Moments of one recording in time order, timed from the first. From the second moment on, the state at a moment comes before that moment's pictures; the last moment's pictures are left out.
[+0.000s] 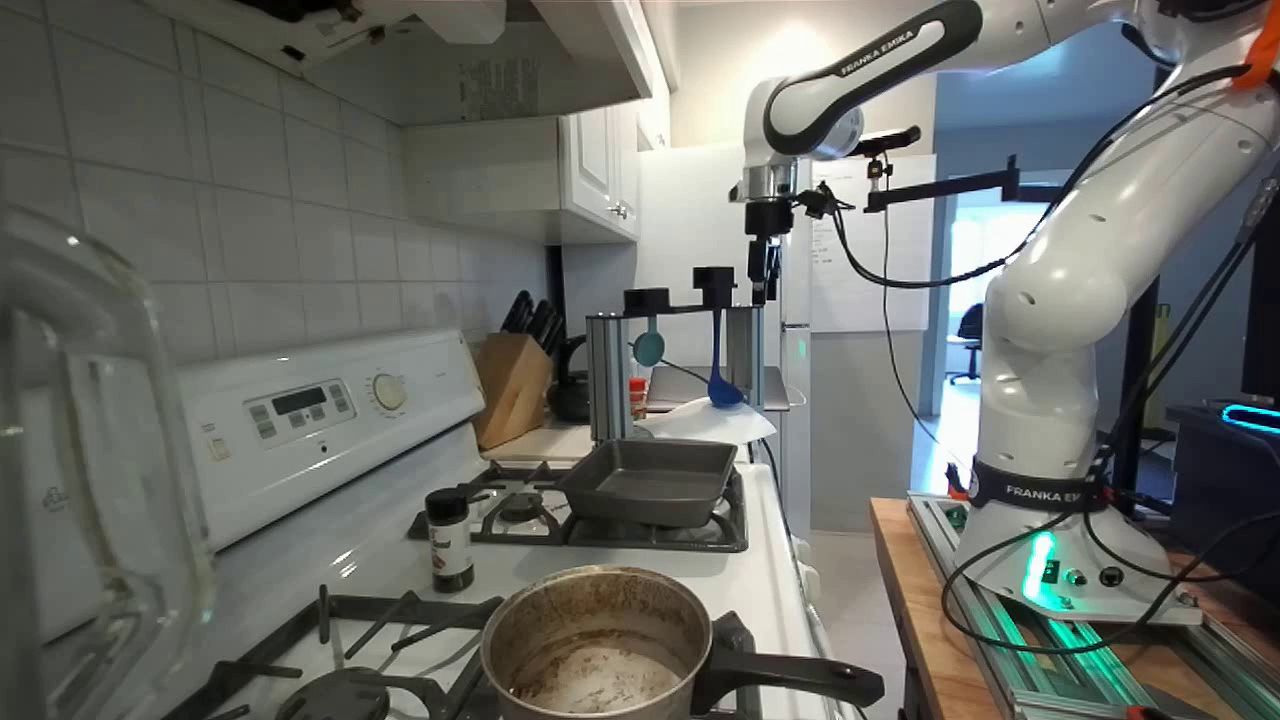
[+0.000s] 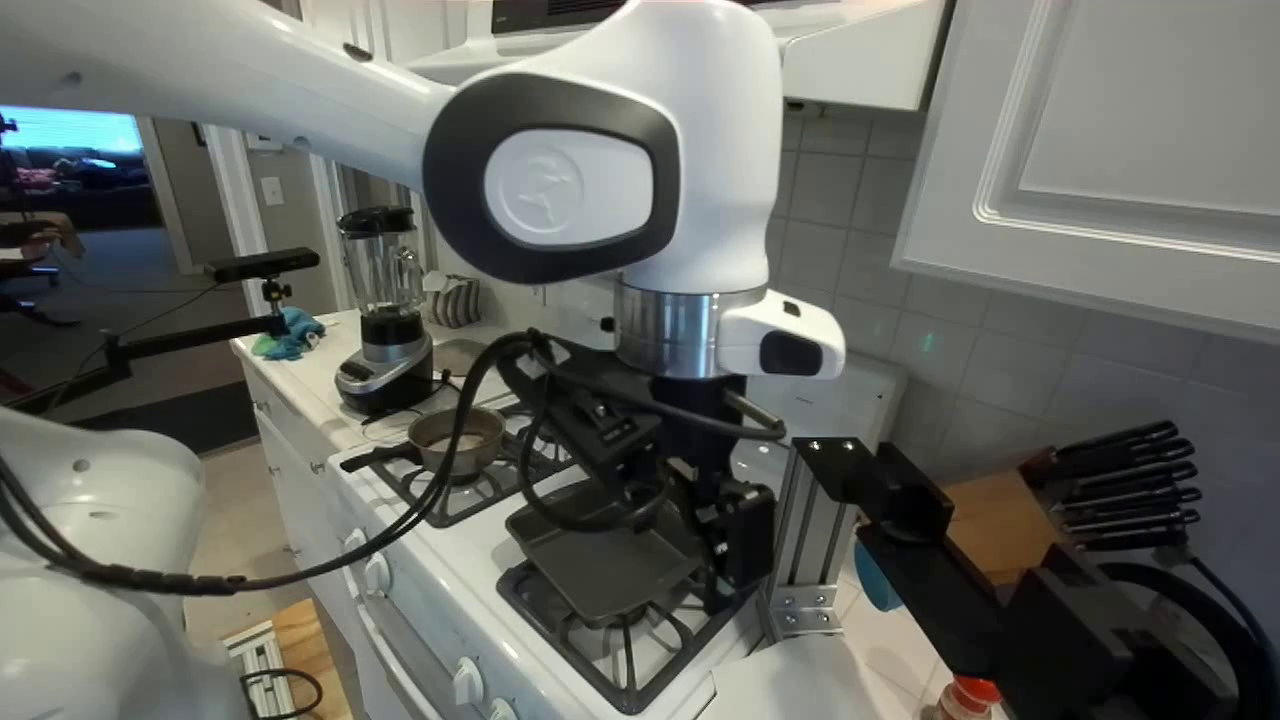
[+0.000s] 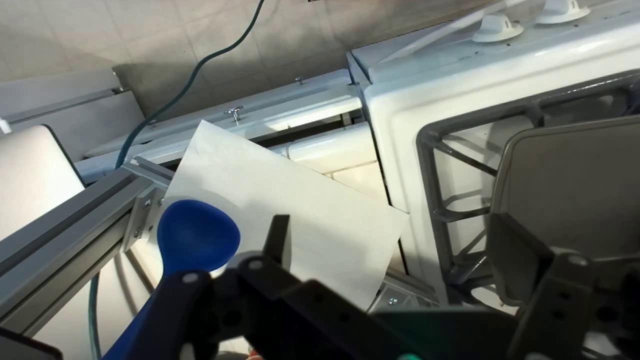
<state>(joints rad) -0.24 -0.60 -0.30 -2.47 -0.24 1.96 -0.25</state>
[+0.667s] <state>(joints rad) -0.24 -0.27 -0.33 -2.15 -0.07 1.95 -0.15</state>
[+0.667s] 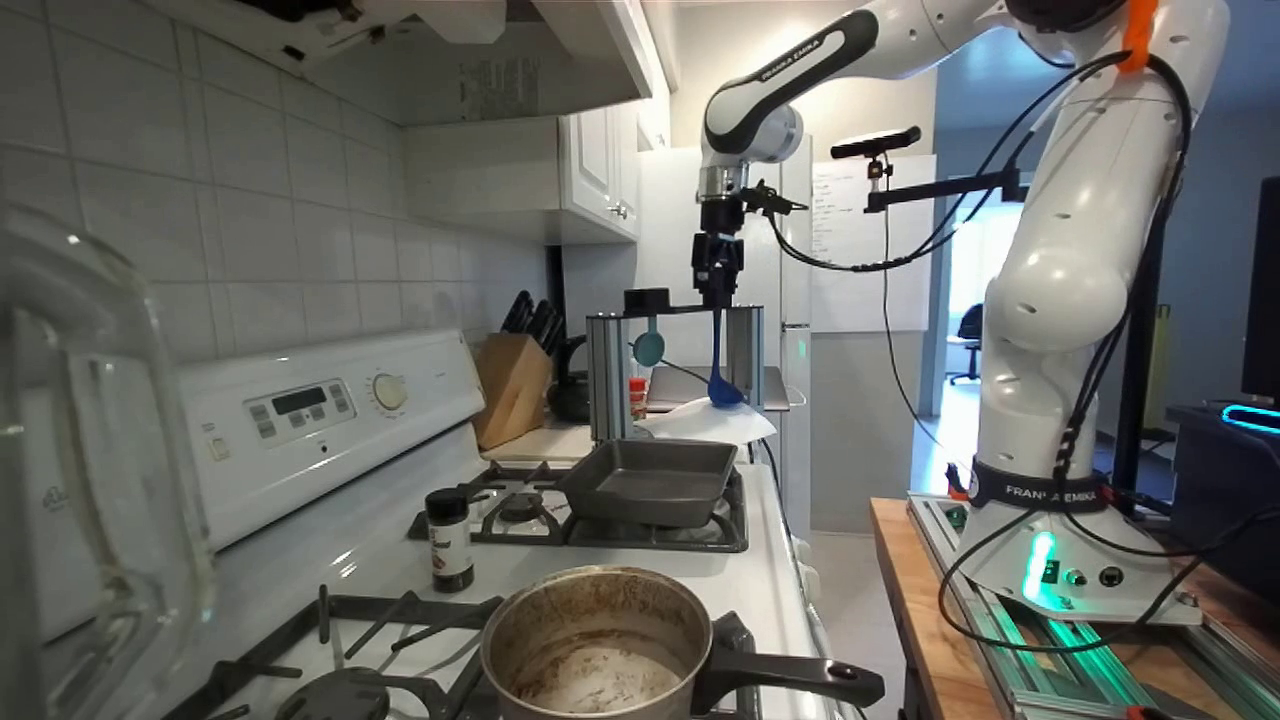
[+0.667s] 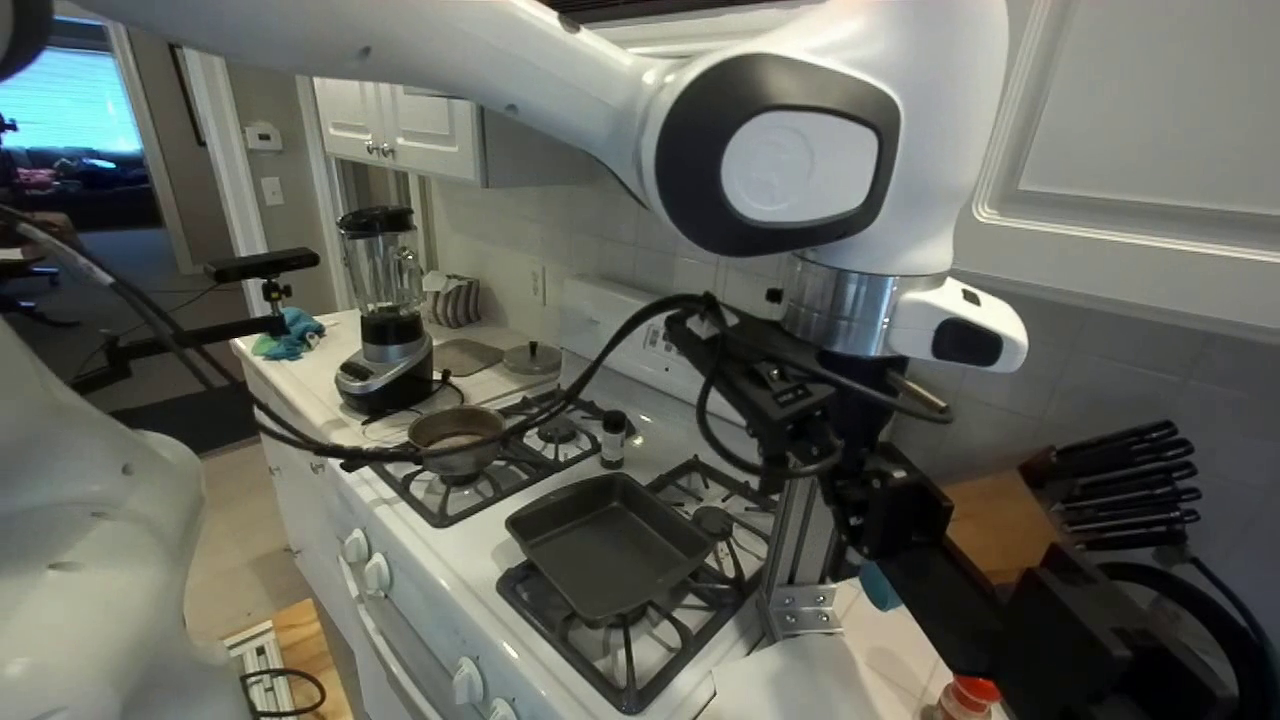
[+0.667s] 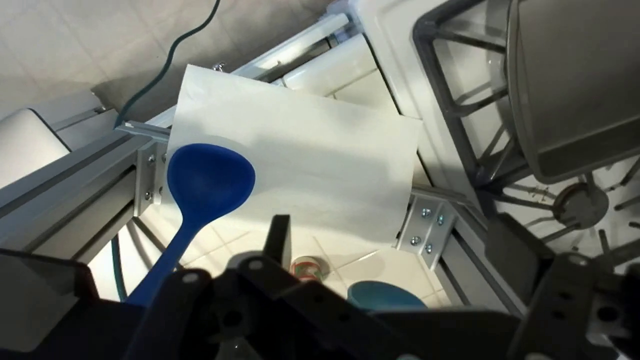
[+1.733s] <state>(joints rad) -0.24 -0.02 -0.28 -1.88 -0.02 1.94 0.03</state>
